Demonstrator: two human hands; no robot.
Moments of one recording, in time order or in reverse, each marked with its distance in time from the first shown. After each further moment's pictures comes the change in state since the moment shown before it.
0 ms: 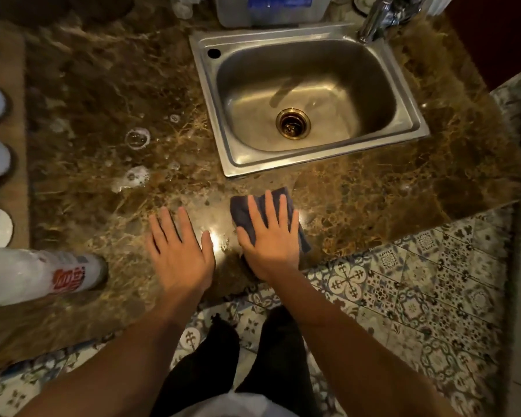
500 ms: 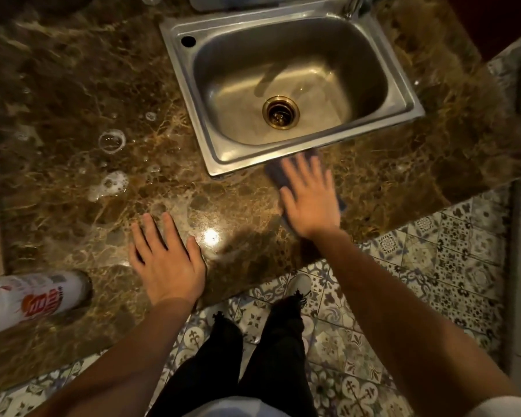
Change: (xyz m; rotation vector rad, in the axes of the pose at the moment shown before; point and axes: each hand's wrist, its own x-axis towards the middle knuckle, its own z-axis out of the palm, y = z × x) left_hand 0.001 0.000 0.002 0.006 0.040 -0.017; right_hand 0.061 0.100 -0.033 -0.046 -0.007 0.008
